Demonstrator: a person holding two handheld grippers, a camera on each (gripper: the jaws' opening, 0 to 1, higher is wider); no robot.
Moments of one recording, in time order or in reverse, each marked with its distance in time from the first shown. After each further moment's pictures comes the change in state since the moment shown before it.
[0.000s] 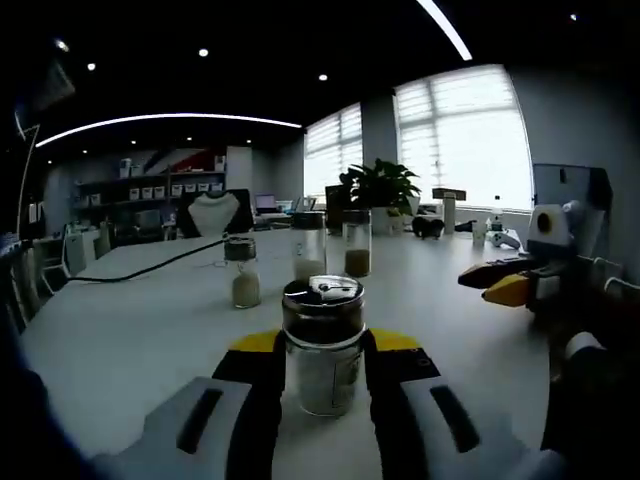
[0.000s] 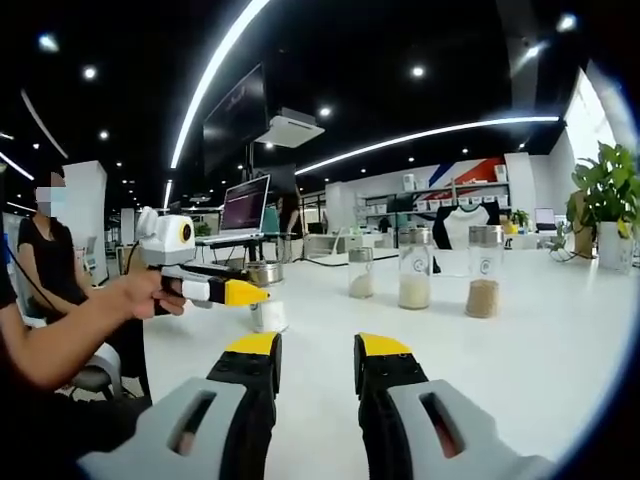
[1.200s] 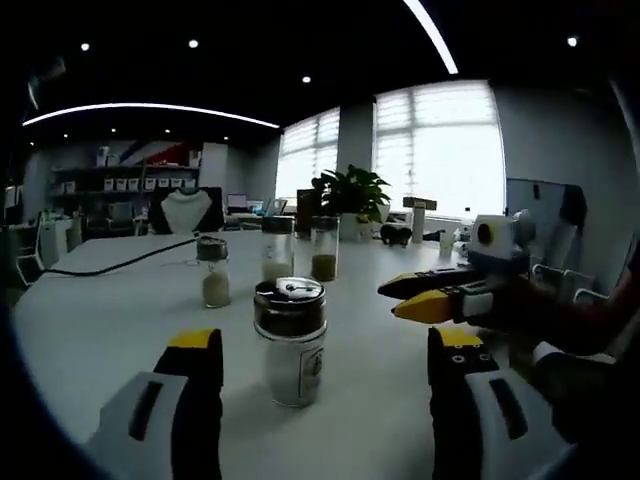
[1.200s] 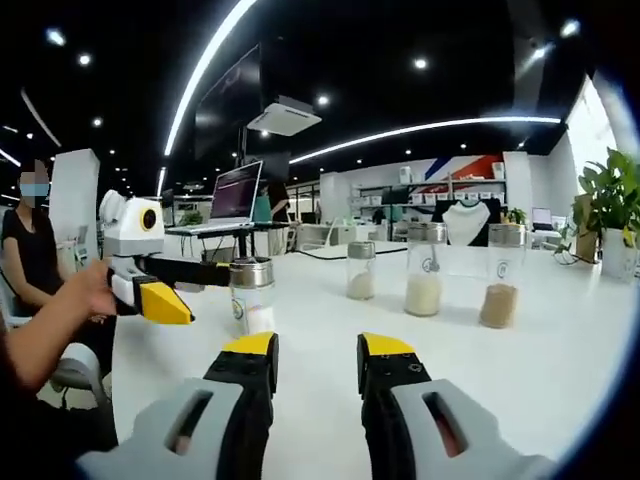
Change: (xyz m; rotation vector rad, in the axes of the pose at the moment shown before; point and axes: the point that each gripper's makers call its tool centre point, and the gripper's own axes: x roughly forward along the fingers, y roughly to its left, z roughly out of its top) left arm -0.018 -0.021 0.009 -0.047 -0.033 -0.171; right arm 0.057 -0.007 0.000 -0.021 0.058 -0.042
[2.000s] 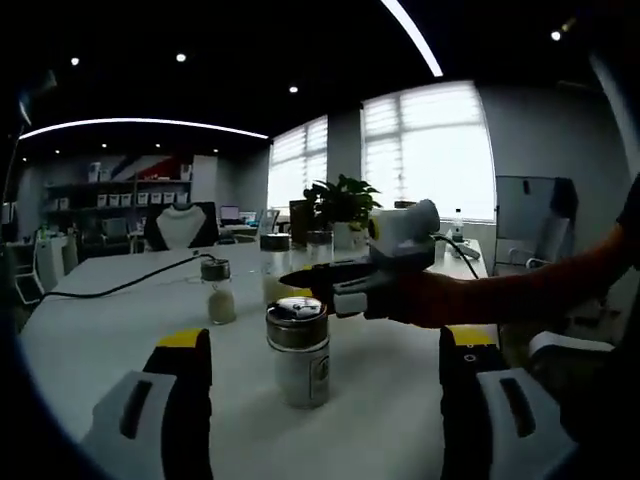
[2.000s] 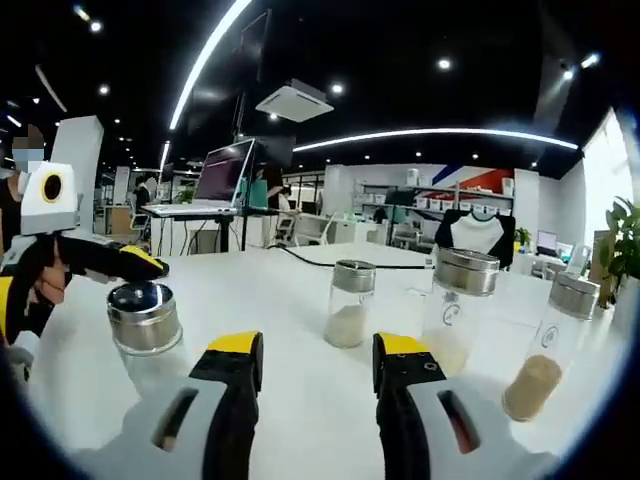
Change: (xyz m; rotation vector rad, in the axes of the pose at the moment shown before) left arm -0.014 0.004 0.012 0.052 -0.012 -0.027; right arm 0.119 -0.037 0.021 -0.119 0.036 0.003
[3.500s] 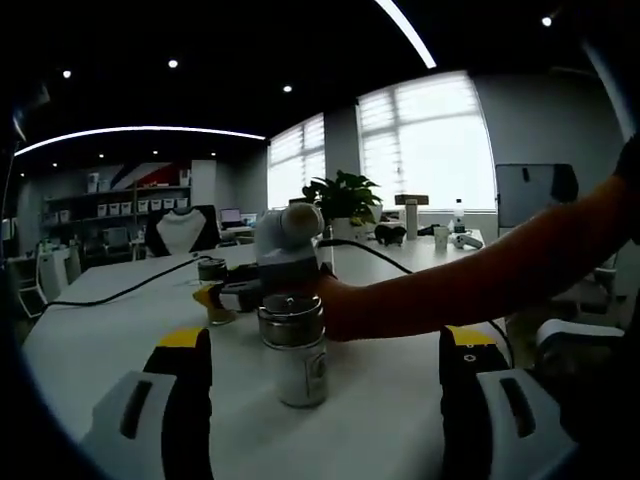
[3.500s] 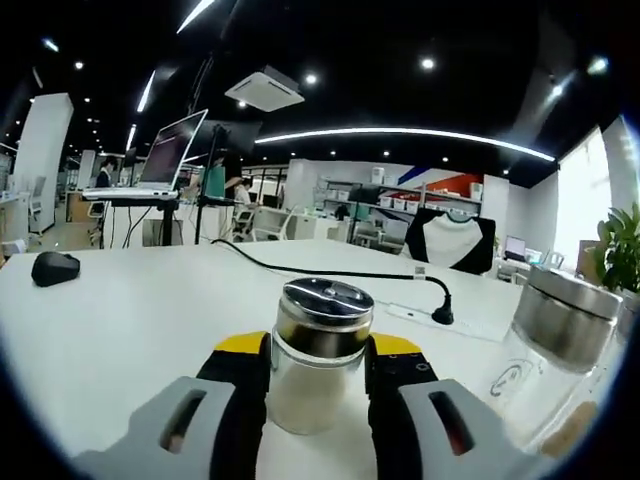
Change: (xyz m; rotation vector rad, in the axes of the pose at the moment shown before) left arm 0.007 -0.007 -0.004 0.051 0.003 0.007; right arm 0.099 -0.042 -0.002 -0.047 0.029 -0.198
